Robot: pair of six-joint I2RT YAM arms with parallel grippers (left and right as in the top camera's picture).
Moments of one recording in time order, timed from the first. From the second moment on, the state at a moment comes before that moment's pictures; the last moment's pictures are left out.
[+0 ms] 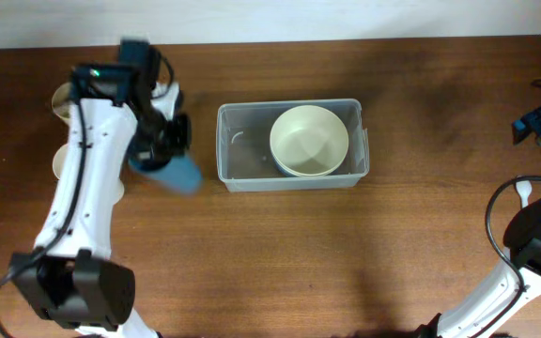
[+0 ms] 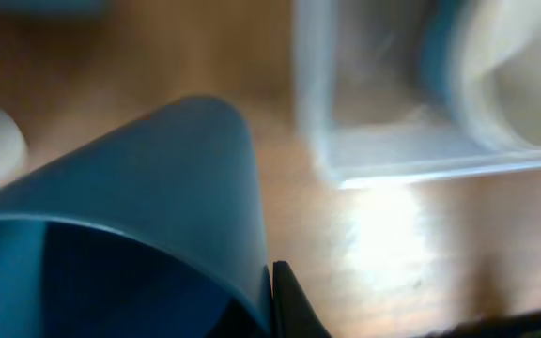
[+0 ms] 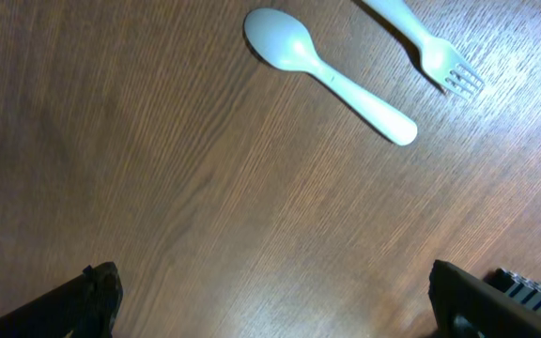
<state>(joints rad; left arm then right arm) -0.11 1.83 1.92 -1.49 0.18 -0.13 -0.57 2.15 2.19 -1.61 0.07 0.57</state>
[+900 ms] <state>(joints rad) -0.38 2.05 2.30 -1.45 0.05 -0.12 -0.57 2.15 2.19 -1.61 0.07 0.57</state>
